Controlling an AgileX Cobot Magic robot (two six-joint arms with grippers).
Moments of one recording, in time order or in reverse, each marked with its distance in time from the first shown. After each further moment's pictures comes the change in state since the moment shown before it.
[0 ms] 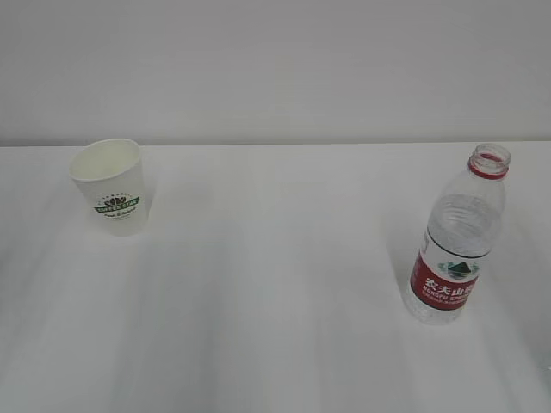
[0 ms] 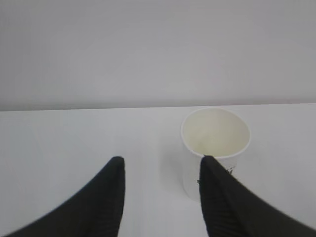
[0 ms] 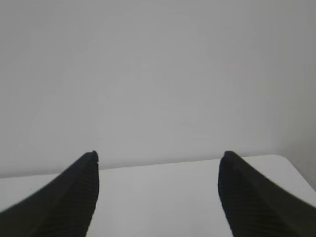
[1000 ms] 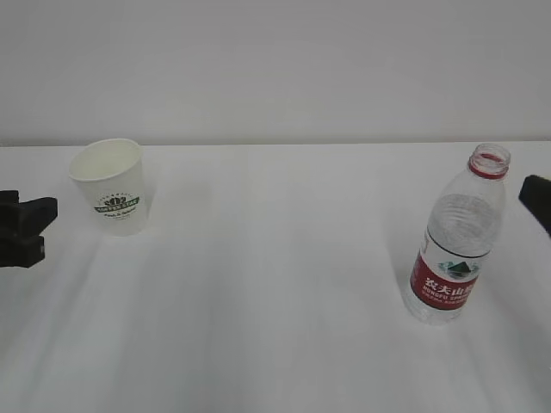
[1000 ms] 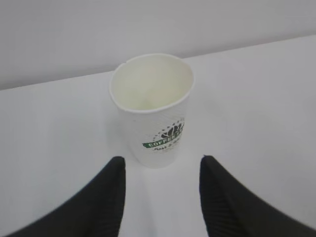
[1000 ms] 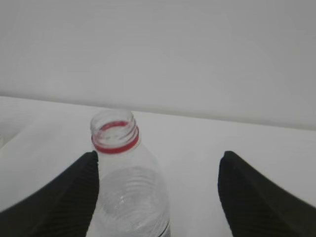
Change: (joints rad) left arm -0.128 0.300 0.033 0.094 -0.231 -0.007; right arm 0.000 0.237 0.109 -0.651 -0.321 0.473
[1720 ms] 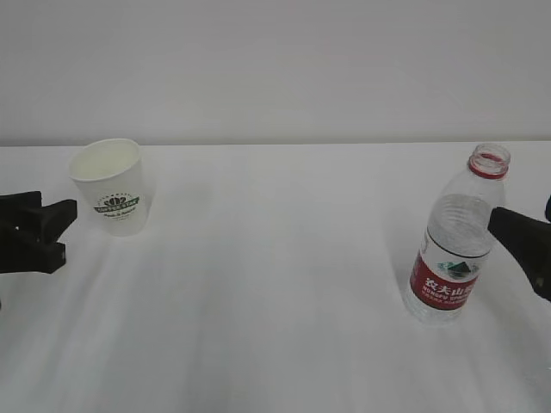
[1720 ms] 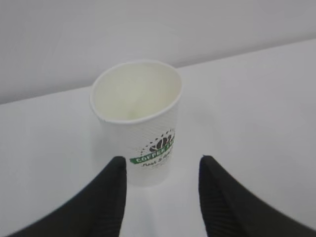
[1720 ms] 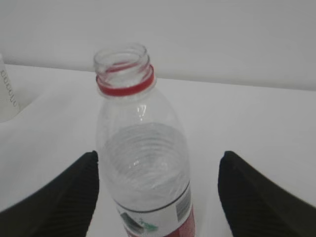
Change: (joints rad) left arm 0.000 0.174 0.026 0.045 -0.280 0.000; right arm 0.000 0.180 0.034 0.014 -0.128 -0.066
